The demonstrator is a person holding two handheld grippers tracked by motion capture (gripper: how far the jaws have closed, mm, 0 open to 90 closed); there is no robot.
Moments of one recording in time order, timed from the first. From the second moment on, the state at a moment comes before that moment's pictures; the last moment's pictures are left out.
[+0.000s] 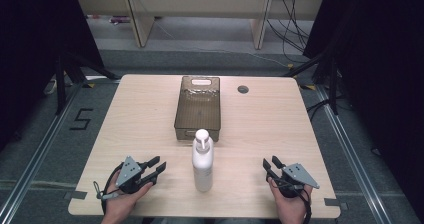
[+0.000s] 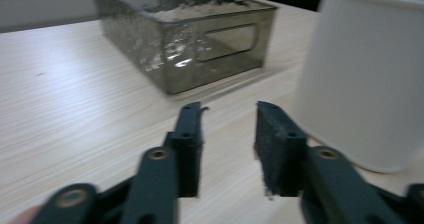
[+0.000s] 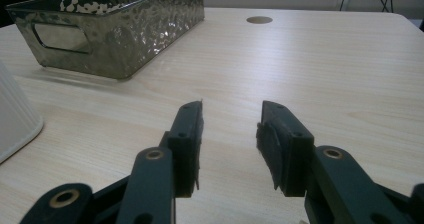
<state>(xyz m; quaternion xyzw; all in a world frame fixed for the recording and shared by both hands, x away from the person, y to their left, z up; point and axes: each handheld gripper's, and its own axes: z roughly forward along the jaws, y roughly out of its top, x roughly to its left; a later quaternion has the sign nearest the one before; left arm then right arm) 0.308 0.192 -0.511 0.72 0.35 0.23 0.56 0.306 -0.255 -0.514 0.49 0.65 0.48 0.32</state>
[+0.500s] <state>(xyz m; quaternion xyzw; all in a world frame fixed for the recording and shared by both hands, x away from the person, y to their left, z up) 0.296 0.152 -0.490 0.74 0.26 0.17 0.60 0.306 -0.253 -0.514 0.50 0.66 0.48 0.30</state>
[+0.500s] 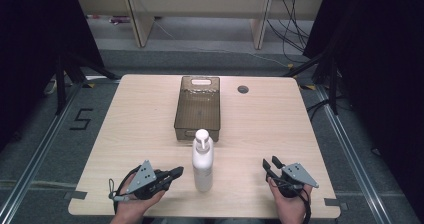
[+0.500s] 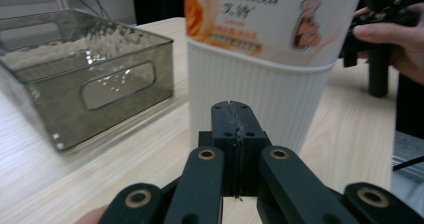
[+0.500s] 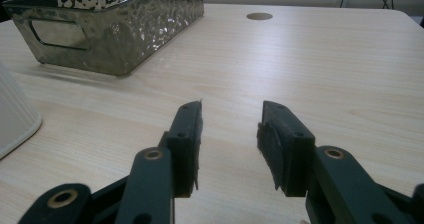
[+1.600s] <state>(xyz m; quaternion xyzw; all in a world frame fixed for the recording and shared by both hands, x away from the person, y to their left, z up) 0.305 0.080 -0.478 0.77 0.19 0.12 0.59 0.308 -0.252 -0.514 0.49 0.66 0.47 0.31</state>
